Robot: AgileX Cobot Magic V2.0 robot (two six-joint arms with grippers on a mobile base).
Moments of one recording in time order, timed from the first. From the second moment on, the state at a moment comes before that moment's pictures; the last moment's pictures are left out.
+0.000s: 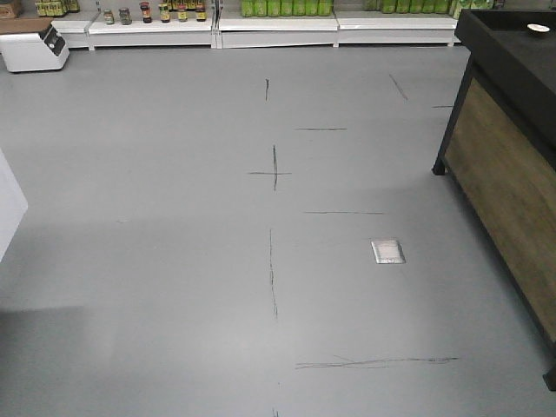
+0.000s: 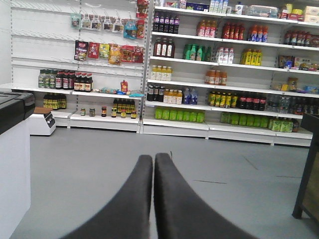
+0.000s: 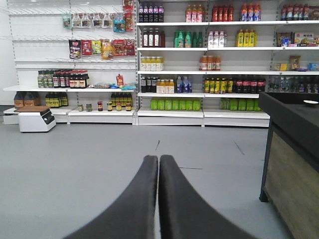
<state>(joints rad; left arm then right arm) 0.04 -0.01 0.02 0.05 -0.04 -0.19 0.10 -0.01 0.03 -0.07 -0.01 0.07</state>
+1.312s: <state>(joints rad) 0.04 -0.01 0.02 0.05 -0.04 -0.19 0.10 -0.01 0.03 -0.07 -0.01 0.07</state>
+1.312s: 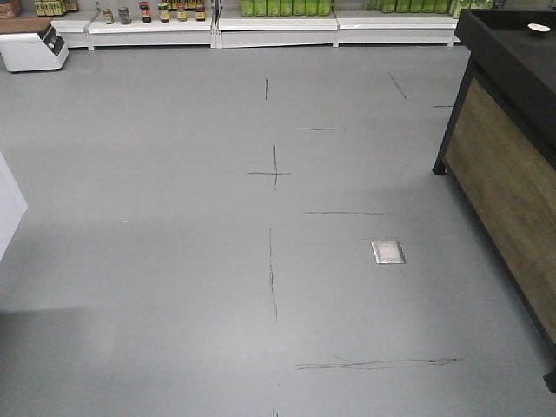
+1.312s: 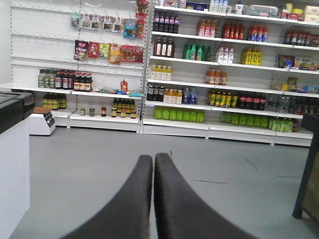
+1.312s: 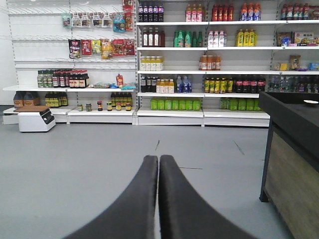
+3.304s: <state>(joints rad) 0.04 -0.01 0.02 0.05 -0.04 -0.19 0.10 -0.01 0.03 -0.07 -0.01 0.07</state>
